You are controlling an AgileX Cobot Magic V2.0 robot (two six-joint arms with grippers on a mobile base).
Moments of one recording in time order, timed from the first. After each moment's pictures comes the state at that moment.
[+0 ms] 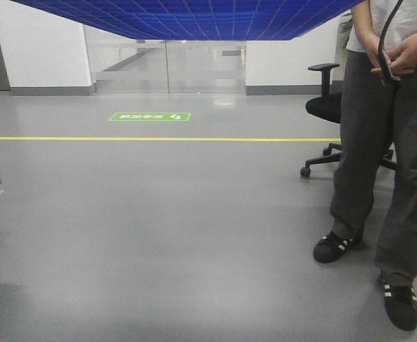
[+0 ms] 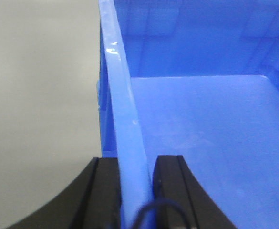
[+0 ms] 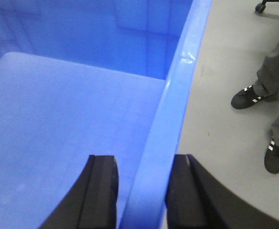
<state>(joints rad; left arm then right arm) -0.23 2.02 -2.59 -0.03 1.29 -0.13 0.15 2.00 -2.50 0.12 1.25 0.05</state>
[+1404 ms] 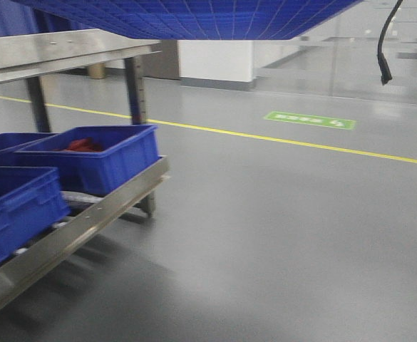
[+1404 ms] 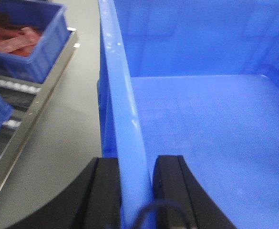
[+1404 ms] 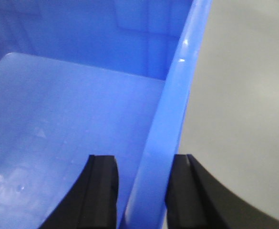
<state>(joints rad) -0.23 2.02 -2.59 -0.03 1.29 -0.13 0.15 2.00 -2.50 0.12 1.25 0.05</state>
